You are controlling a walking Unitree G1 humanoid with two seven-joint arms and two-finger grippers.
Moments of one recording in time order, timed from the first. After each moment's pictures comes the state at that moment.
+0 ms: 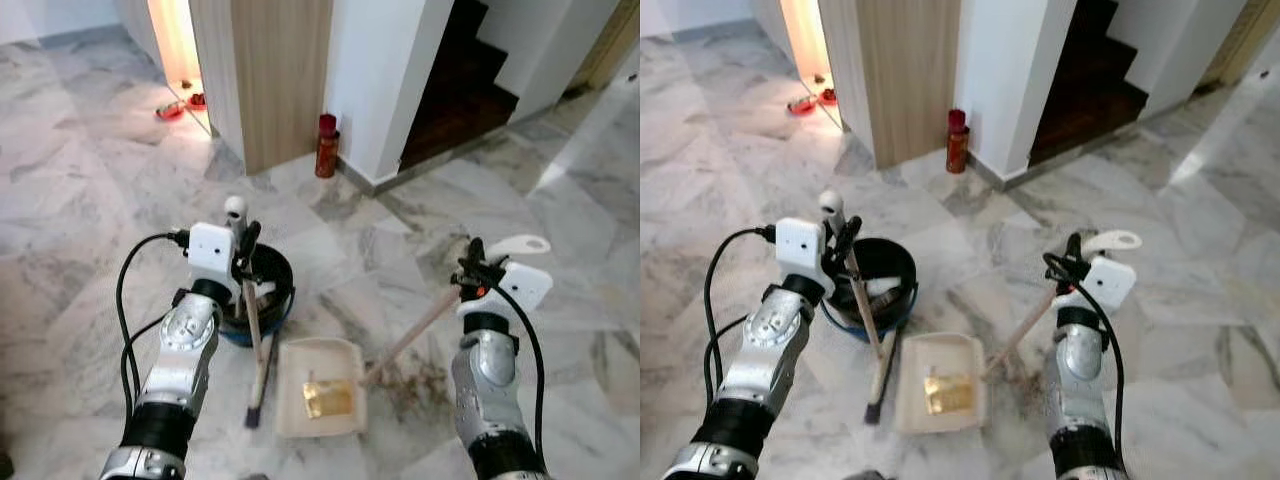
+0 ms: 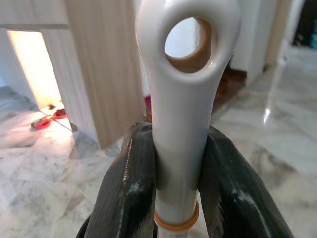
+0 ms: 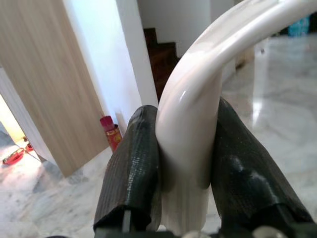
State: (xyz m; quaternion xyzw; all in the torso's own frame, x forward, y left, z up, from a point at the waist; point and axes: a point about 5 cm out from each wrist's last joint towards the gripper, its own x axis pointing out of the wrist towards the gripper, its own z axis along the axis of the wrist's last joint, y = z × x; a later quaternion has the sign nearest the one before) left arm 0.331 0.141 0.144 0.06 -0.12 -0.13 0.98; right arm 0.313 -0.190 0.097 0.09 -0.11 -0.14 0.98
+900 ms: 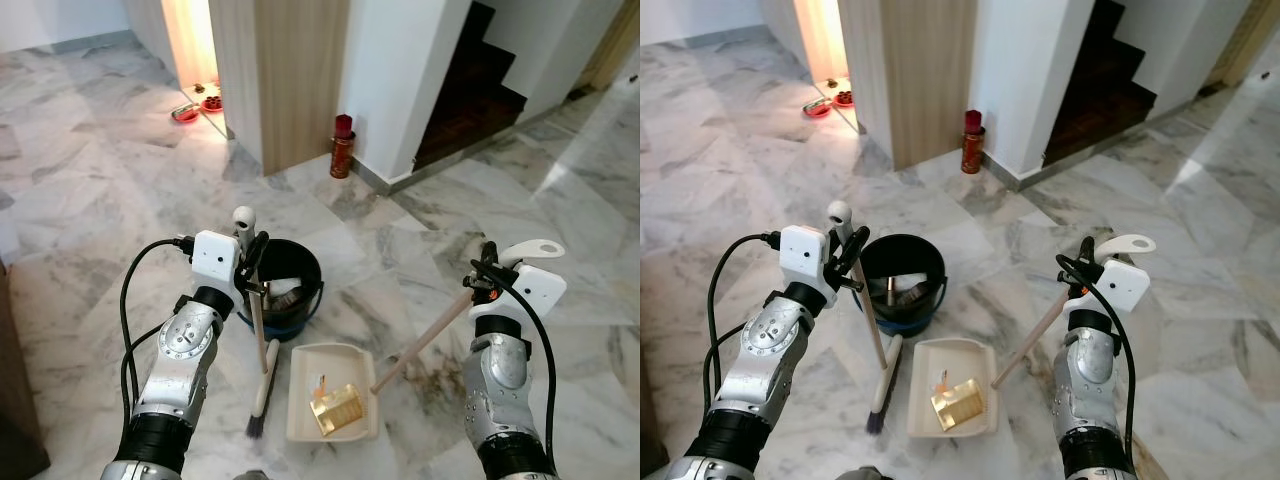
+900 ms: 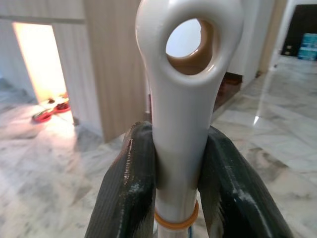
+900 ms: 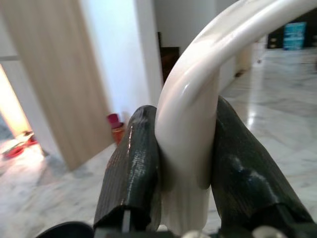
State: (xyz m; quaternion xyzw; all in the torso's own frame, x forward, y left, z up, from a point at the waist) left arm 0.323 0.151 0.143 0.05 -0.11 -0.14 0.98; right arm 0.315 -0.193 0.099 0.08 -0.11 -0.14 0.98
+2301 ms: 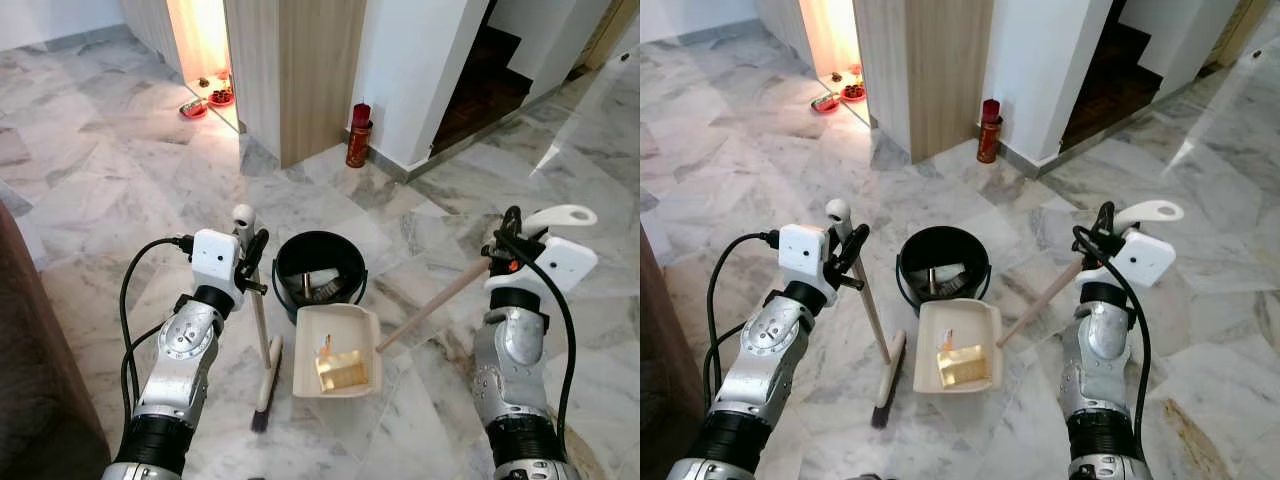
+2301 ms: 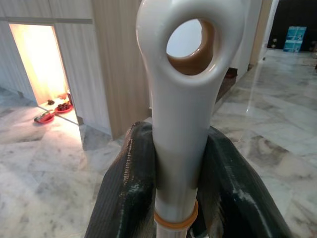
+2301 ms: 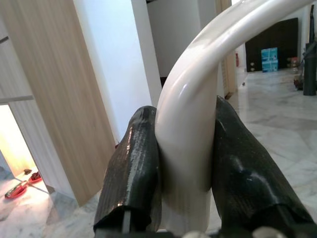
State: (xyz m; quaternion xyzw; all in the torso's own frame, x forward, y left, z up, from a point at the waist) left arm 0.322 0.144 0.147 0.05 -0.12 -0.14 0.98; right arm 0.322 -0.210 0.146 0.09 -0.18 -0.16 0.97
